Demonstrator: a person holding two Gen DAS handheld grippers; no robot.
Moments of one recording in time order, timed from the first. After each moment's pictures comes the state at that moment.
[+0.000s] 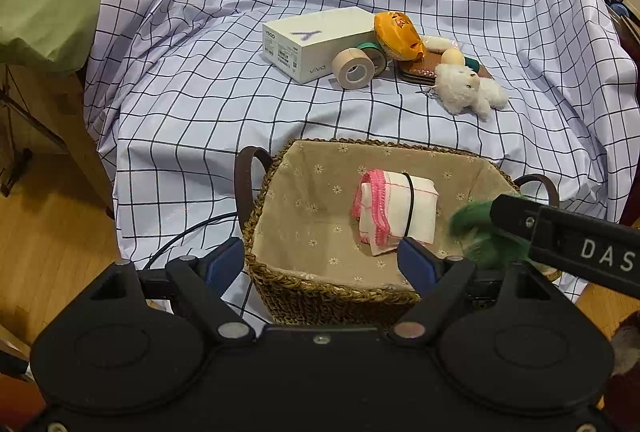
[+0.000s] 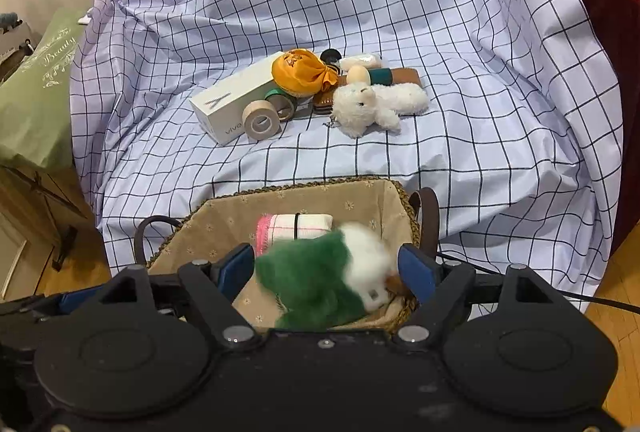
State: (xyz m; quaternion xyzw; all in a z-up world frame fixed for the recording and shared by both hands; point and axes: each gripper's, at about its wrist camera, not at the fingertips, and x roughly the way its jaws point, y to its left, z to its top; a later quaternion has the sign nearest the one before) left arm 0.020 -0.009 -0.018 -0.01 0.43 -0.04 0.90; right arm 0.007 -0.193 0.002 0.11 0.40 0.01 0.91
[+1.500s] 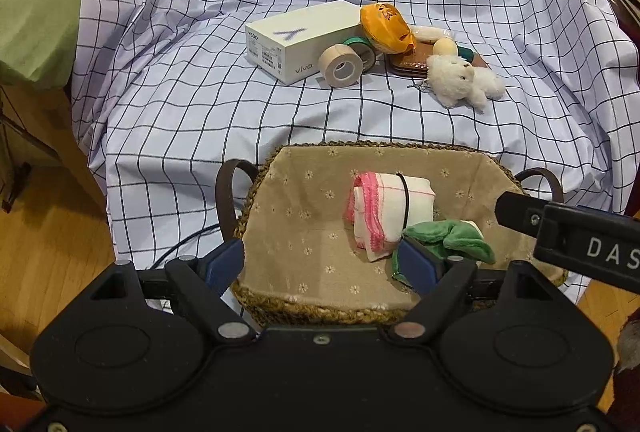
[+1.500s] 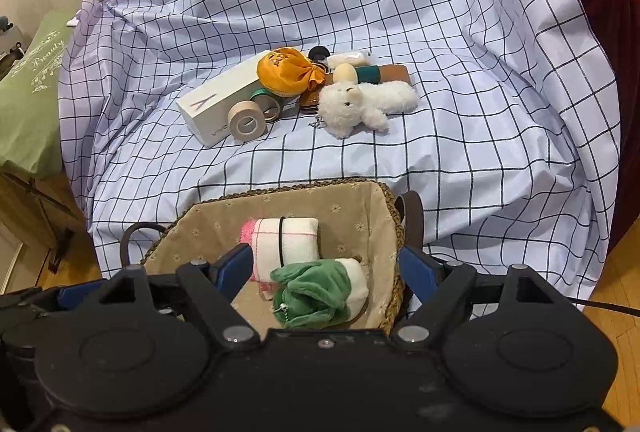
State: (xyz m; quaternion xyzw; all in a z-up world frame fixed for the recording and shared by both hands) left arm 0.039 -0.014 -0.019 0.03 0.44 -0.06 0.89; right arm 0.020 -0.201 -0.002 0.11 0.41 0.00 0.90
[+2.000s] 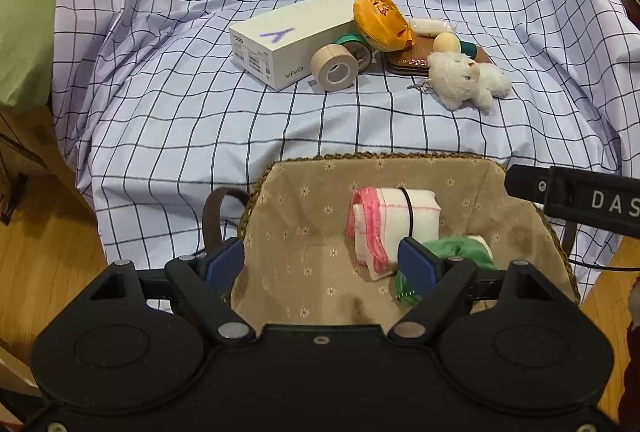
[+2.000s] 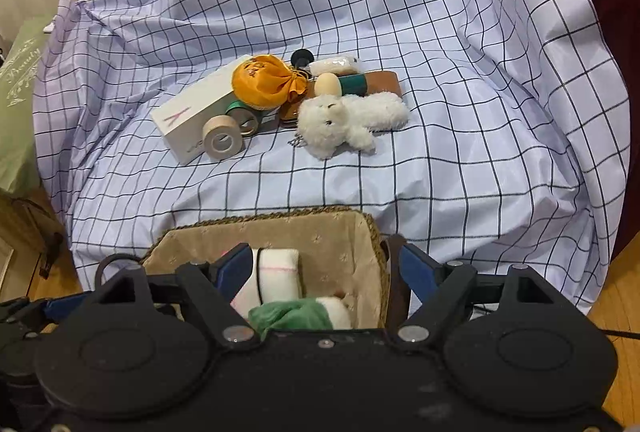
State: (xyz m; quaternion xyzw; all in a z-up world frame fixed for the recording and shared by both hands) left arm 0.074 -0.018 -0.021 0.05 0.46 -0.07 0.88; right arm 0.069 -0.215 -0.006 0.12 0.43 -0.01 0.90
